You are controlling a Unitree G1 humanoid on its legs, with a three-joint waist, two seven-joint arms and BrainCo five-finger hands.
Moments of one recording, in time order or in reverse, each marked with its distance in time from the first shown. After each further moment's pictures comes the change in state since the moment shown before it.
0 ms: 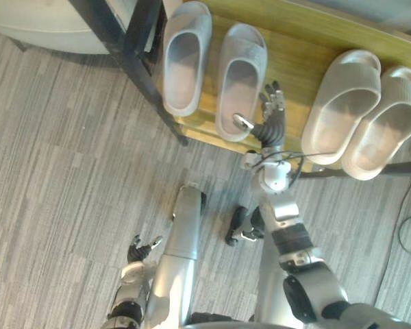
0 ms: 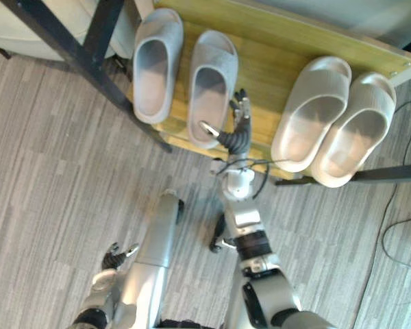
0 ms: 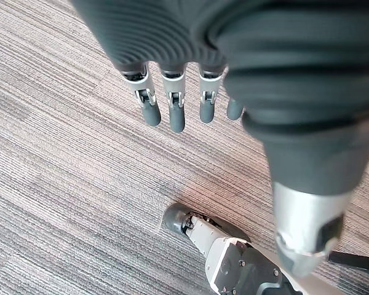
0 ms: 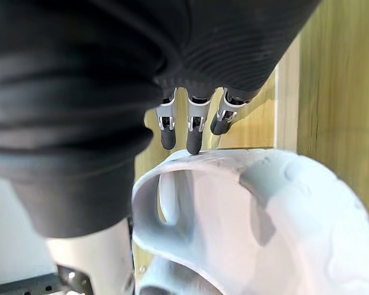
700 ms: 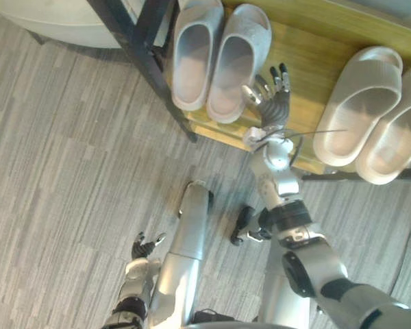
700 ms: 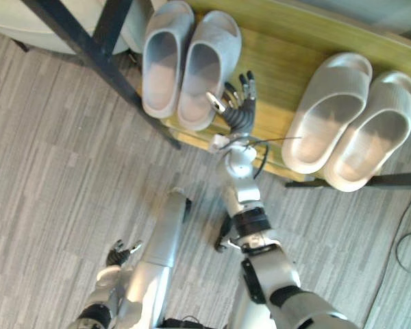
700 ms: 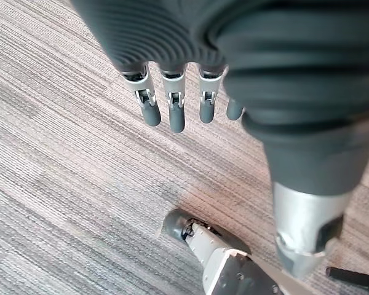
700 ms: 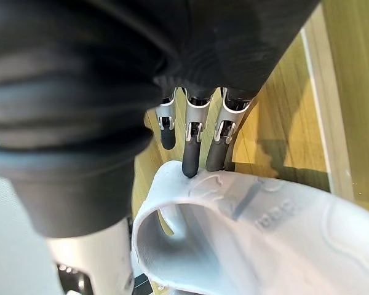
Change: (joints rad) left arm -0.029 -0.023 -0.001 0.021 -0.012 -0.001 0.001; right arm -0.143 -0.040 -0.027 0.105 0.222 -0.010 -0.040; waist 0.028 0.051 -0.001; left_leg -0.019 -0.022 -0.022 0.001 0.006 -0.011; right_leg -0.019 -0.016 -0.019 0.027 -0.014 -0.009
